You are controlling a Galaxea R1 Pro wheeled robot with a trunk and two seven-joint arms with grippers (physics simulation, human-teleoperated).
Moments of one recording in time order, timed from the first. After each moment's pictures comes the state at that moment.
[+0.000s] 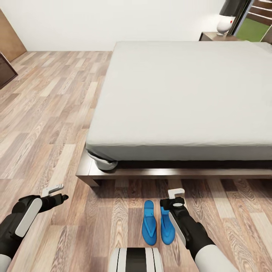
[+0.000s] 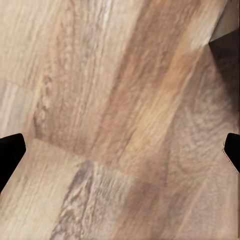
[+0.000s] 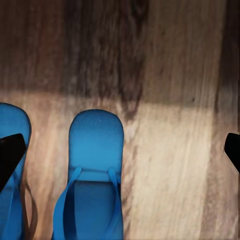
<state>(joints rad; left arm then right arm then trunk) -0.49 0.35 0.06 -1.15 0.63 0.83 0.25 -0.56 0.06 0.20 -0.85 -0.01 0.46 -0.25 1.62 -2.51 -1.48</state>
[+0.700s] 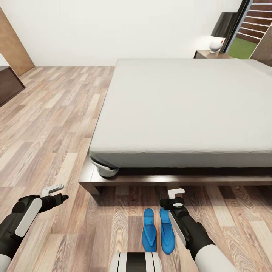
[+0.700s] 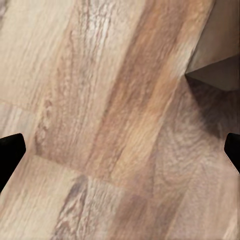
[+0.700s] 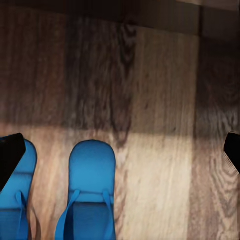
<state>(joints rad) -0.49 0.35 0.06 -1.15 0.63 0.83 0.25 -0.56 0.06 0.20 -0.85 -0.01 0.46 -0.25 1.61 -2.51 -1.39</state>
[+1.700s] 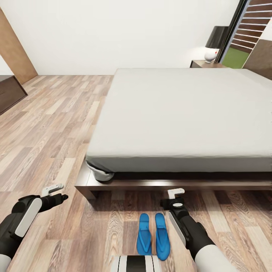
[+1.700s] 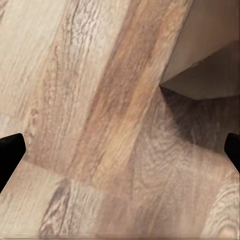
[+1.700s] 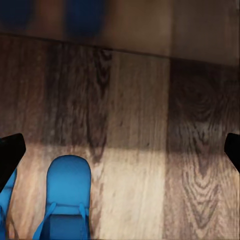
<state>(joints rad) -0.49 0.35 0.06 -1.15 0.62 0.83 0.25 -0.56 0.06 0.20 -0.85 -0.01 0.46 -0.25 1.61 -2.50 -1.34</state>
